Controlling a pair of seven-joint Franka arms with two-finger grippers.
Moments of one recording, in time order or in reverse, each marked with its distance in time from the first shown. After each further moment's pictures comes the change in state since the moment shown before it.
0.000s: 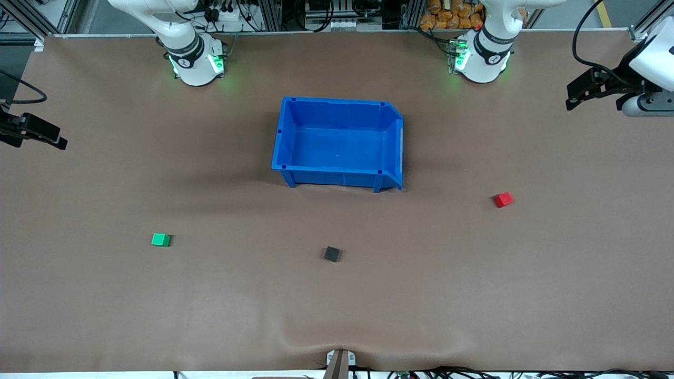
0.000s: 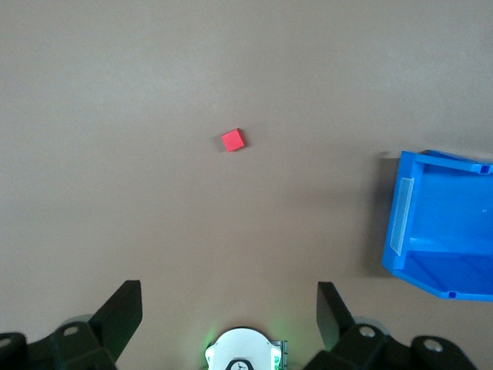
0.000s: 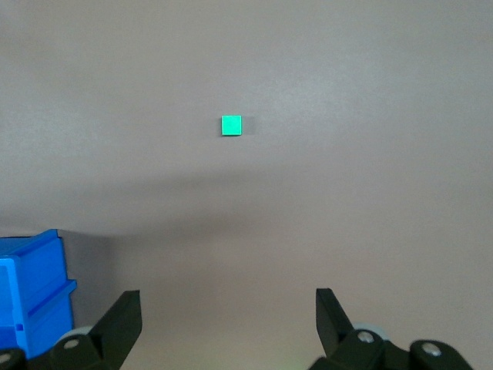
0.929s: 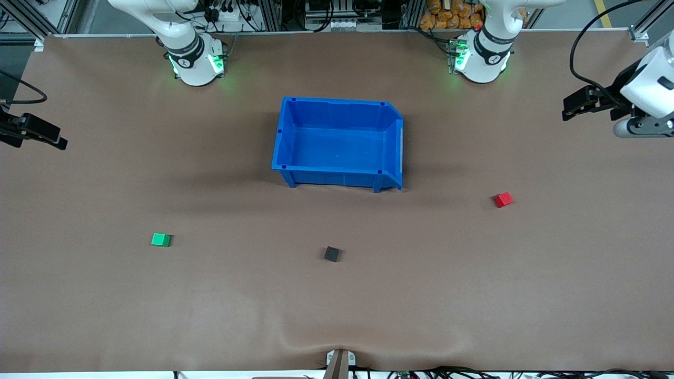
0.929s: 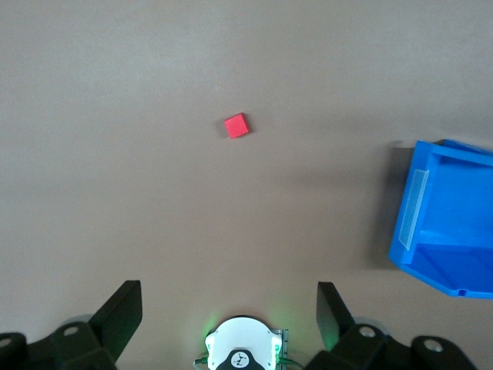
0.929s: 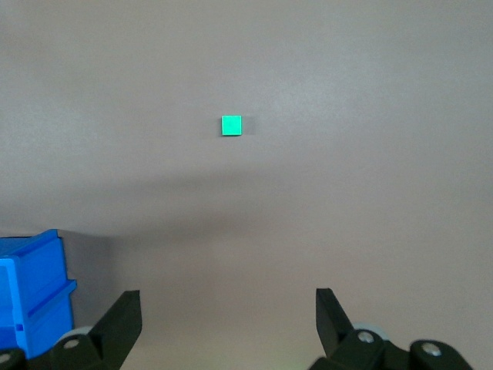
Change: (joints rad) left arm 0.021 0.059 -0.007 -0.011 0.000 -0.013 -0.003; right arm 0.001 0.001 0.000 0.000 0.000 0.000 0.000
